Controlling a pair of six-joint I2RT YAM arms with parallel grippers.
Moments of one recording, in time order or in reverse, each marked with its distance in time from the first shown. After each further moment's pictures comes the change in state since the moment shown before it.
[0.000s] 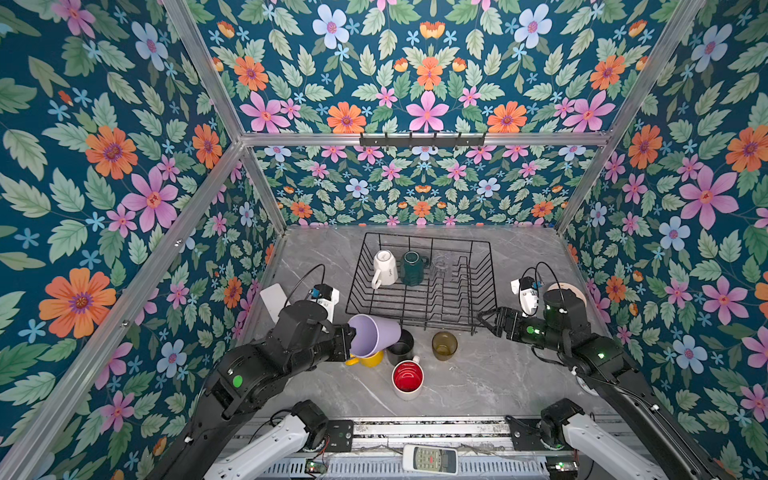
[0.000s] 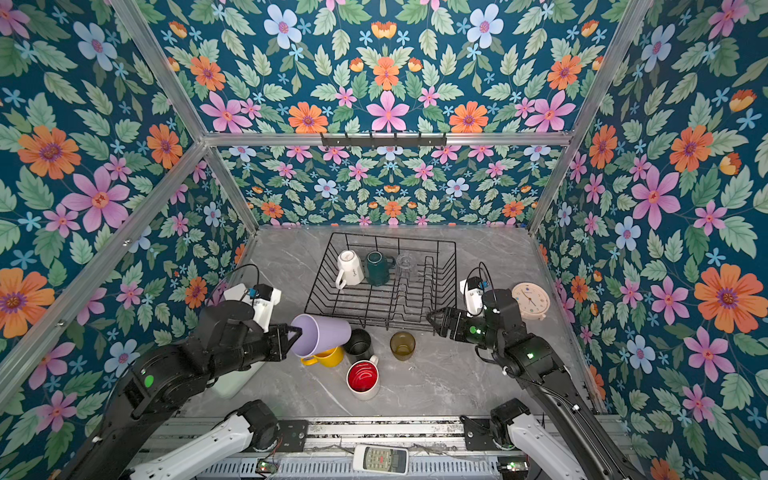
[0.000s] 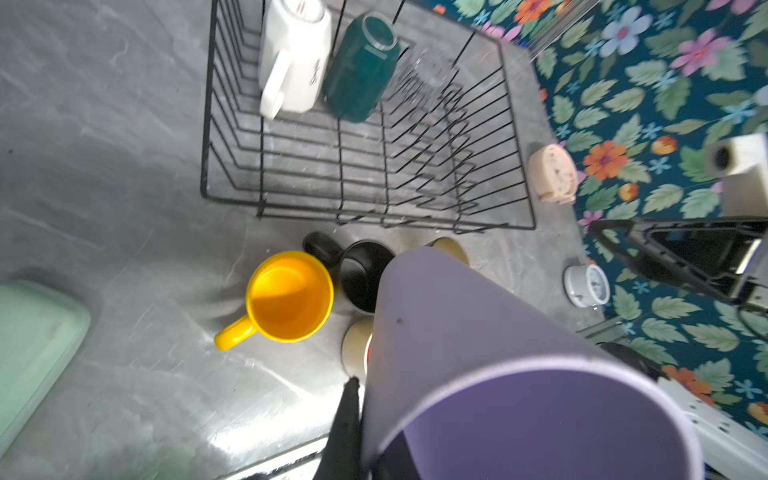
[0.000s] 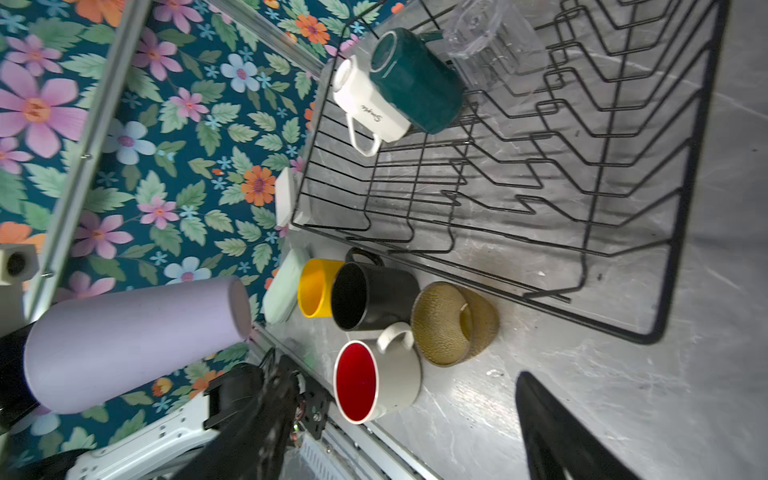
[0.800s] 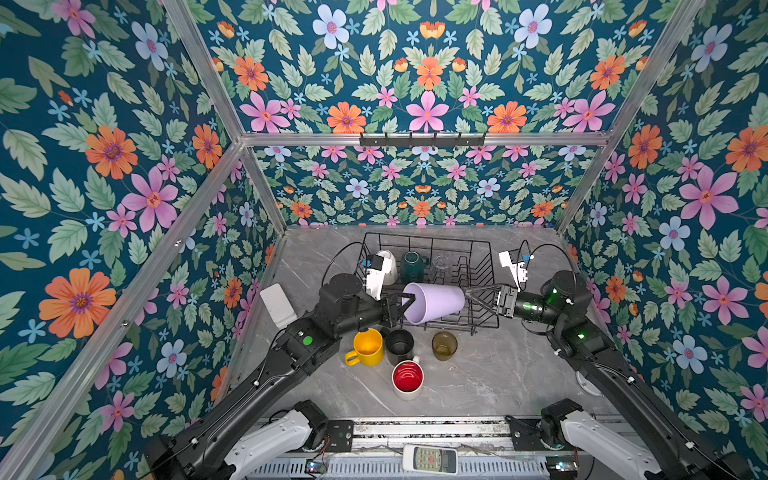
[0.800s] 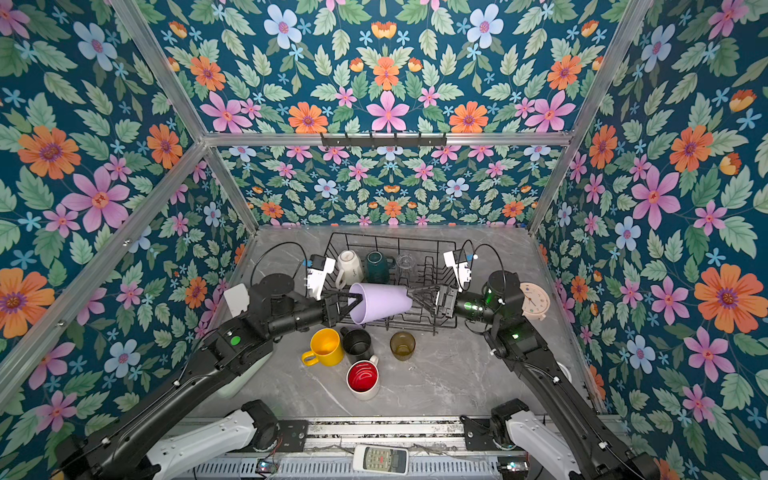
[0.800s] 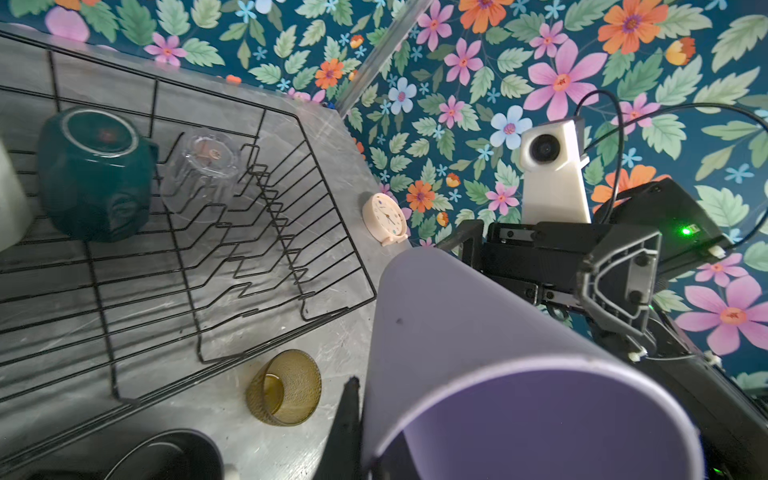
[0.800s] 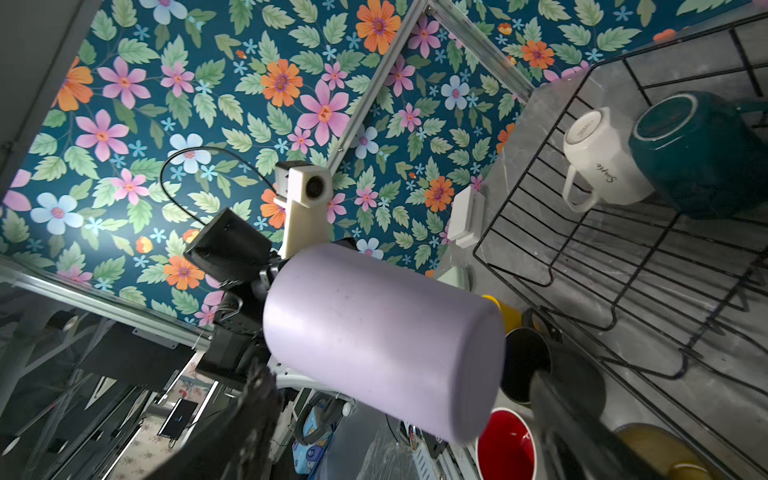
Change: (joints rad) left arm 0.008 0.253 -0.188 0.809 0.366 -0.006; right arm -0.062 0.130 -0.031 0.651 -0.448 0.208
